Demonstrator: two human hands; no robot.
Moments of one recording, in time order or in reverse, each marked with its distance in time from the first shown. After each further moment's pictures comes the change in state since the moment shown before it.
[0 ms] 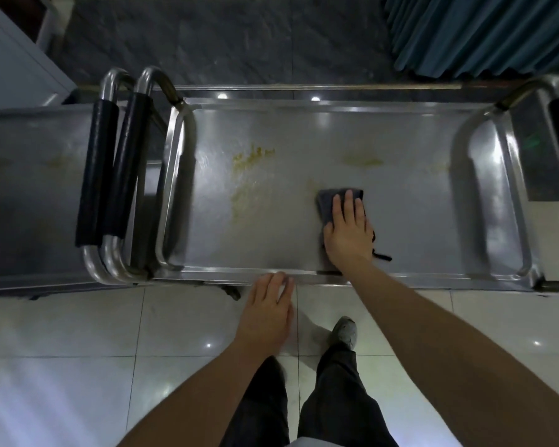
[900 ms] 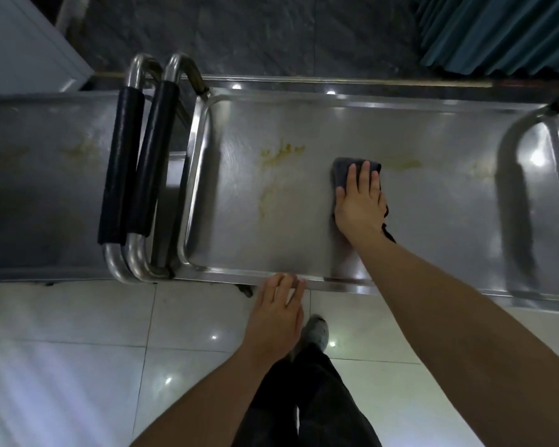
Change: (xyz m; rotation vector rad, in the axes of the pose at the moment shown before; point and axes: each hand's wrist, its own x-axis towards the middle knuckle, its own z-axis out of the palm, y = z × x) left_hand -0.010 -0.041 0.019 -0.015 0.076 -0.023; right_hand 0.069 -0.059 0.003 0.038 0.025 0.044
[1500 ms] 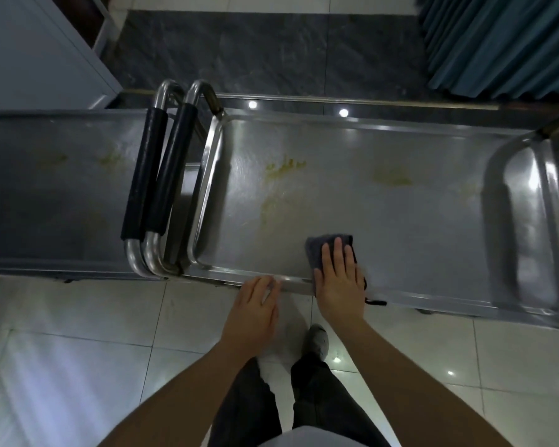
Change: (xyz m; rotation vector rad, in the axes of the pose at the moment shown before) left_hand -0.013 -0.020 -0.032 -0.033 -0.104 -0.098; right_hand -0.150 0.027 0.036 -0.003 -0.033 -0.186
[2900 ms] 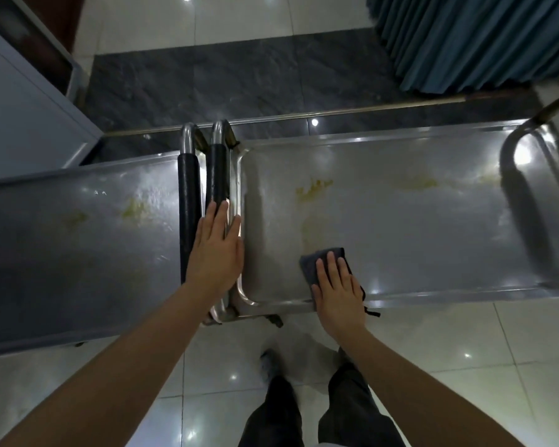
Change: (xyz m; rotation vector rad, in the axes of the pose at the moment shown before) left_hand 0.115 -0.184 -0.166 0.157 0.169 0.029; right_hand 0.014 -0.133 0.034 -0.063 -0.035 0.055
